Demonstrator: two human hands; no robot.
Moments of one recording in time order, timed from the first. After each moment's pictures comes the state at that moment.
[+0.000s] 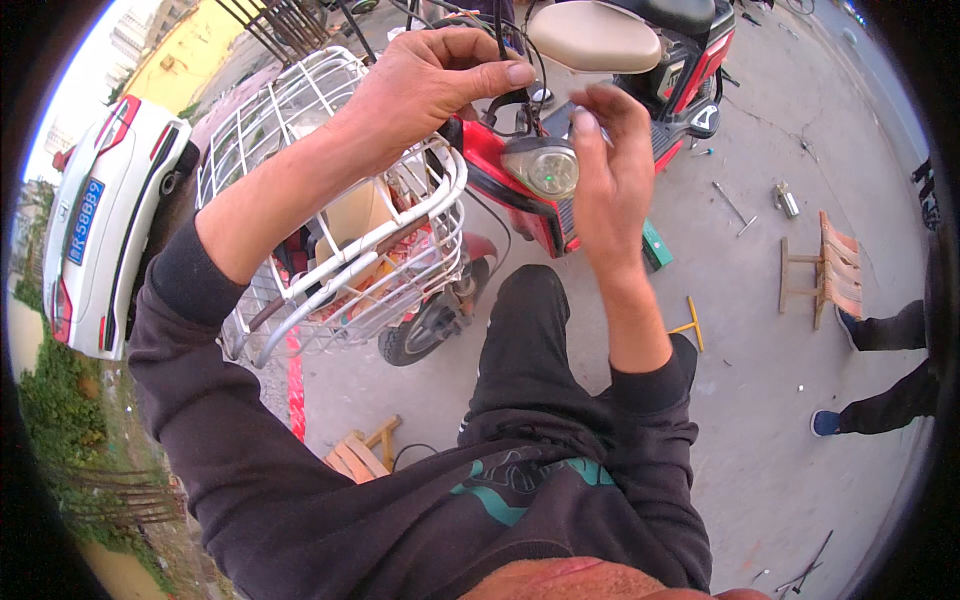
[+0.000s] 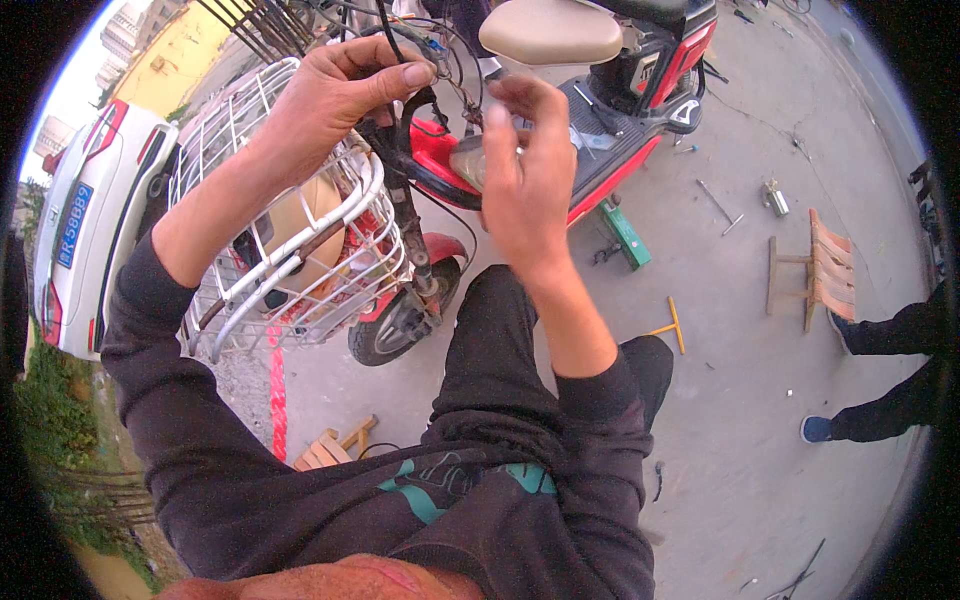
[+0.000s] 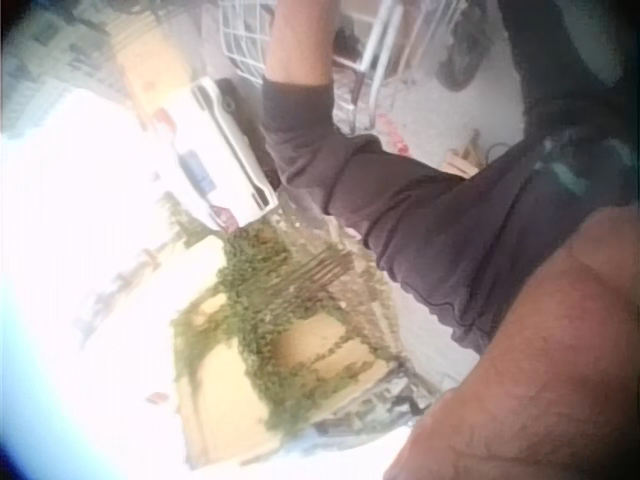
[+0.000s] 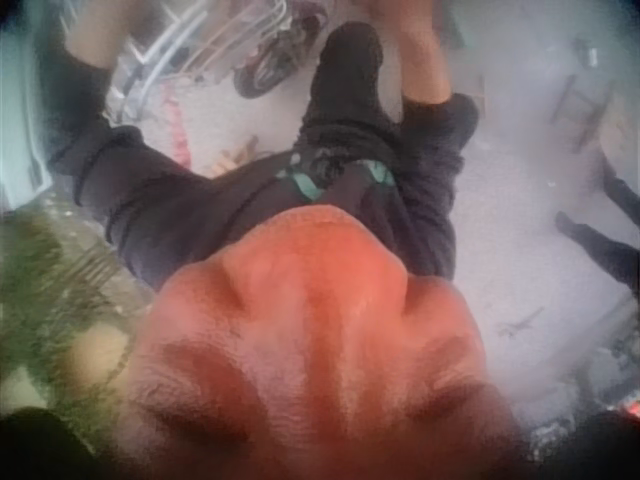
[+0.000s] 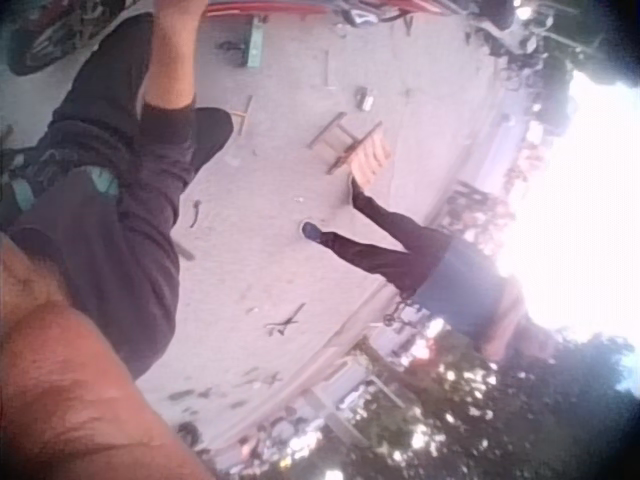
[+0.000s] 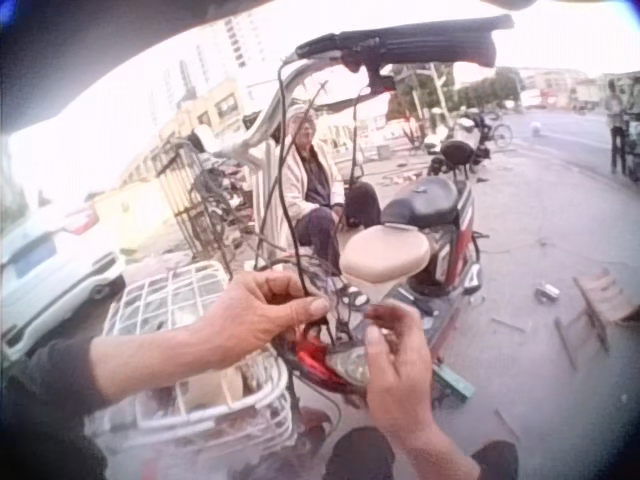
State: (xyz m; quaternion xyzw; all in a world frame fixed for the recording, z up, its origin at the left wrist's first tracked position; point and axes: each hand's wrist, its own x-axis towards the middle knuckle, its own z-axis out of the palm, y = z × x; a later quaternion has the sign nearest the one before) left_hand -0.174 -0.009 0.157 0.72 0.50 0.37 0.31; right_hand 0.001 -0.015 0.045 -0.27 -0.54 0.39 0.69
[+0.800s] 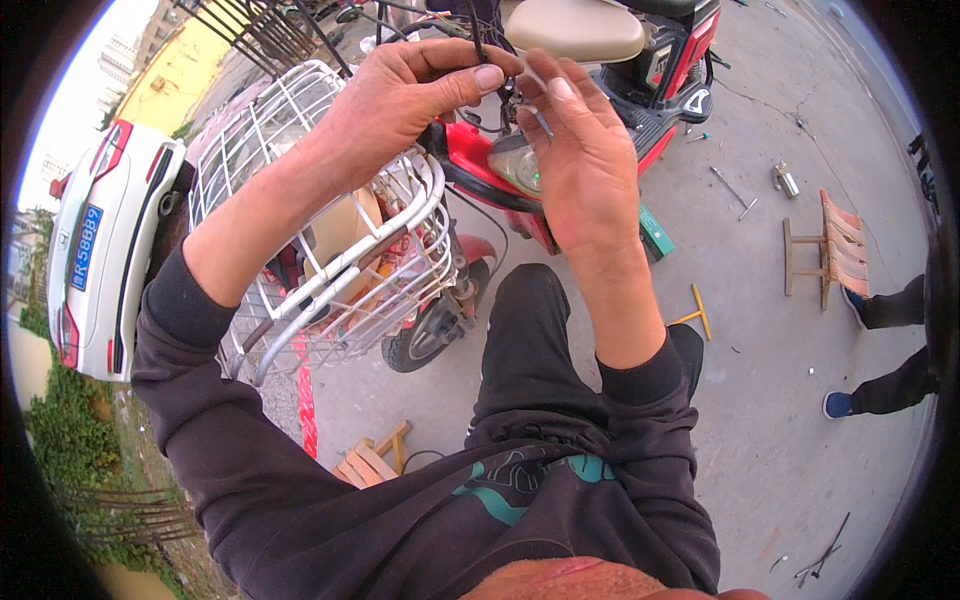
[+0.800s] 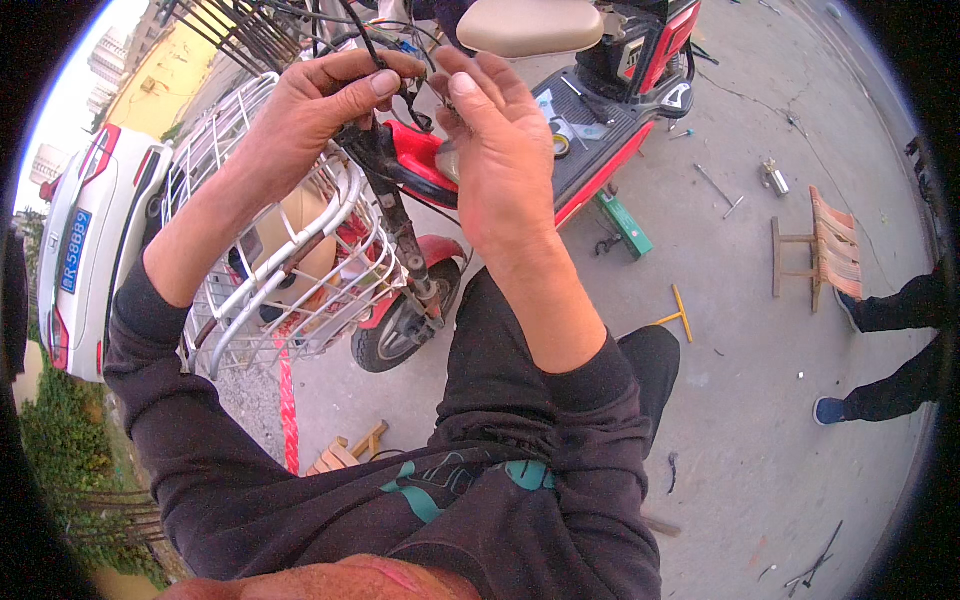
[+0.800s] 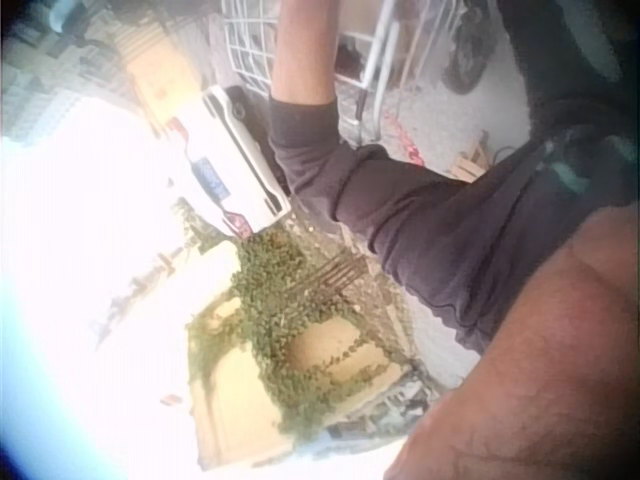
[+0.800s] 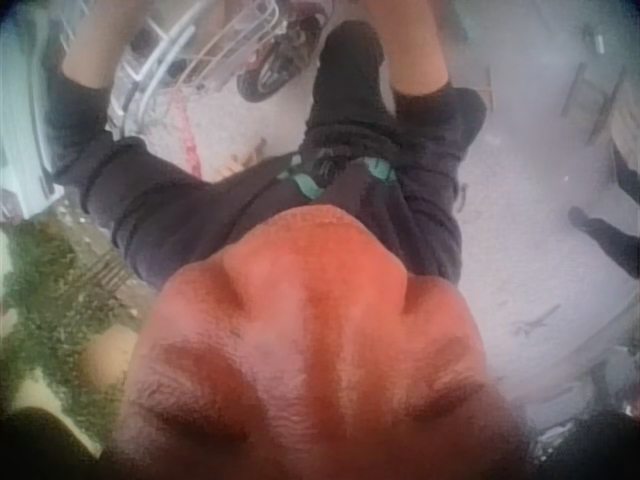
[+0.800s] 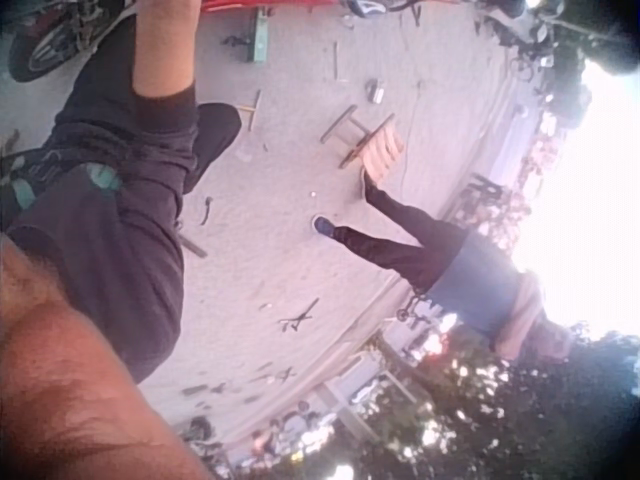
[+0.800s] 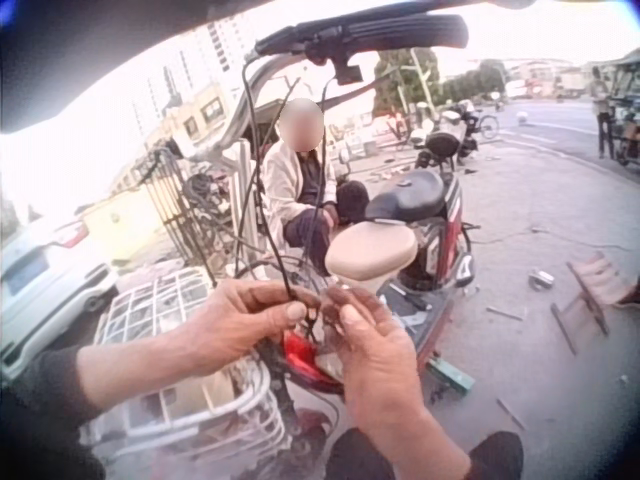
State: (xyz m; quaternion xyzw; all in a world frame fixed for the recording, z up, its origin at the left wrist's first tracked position) left_hand -0.174 -0.011 0.156 0.76 0.46 0.33 0.32; right_hand -0.006 -0.009 0.059 -0.07 -0.25 0.69 0.68
